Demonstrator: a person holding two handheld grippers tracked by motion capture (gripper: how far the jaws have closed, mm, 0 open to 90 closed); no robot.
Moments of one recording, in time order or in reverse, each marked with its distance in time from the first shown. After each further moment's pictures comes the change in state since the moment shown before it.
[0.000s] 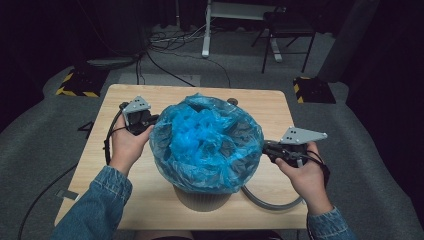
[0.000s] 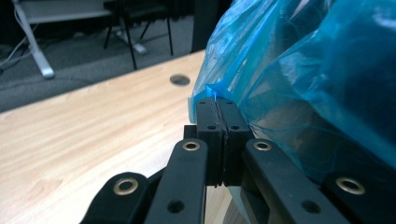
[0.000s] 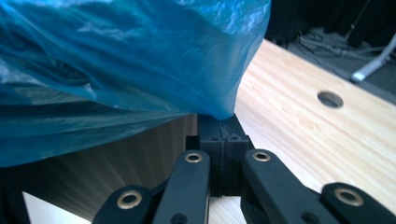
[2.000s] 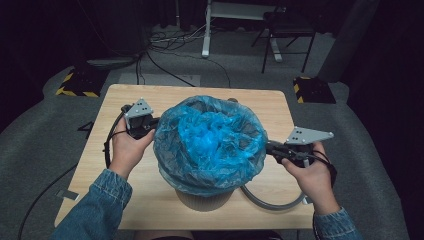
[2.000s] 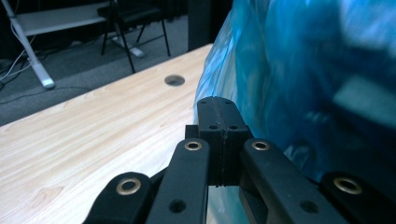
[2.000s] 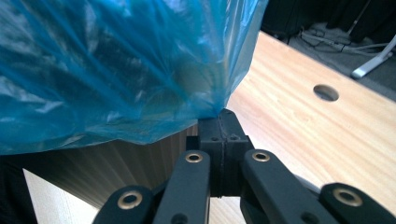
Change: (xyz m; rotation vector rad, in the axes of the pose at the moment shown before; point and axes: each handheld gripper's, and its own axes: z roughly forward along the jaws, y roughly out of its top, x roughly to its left) left arm -0.009 -0.004 -0.002 0.042 -0.003 0.074; right arm -0.007 -0.004 -0.009 0.021 0.014 -0.013
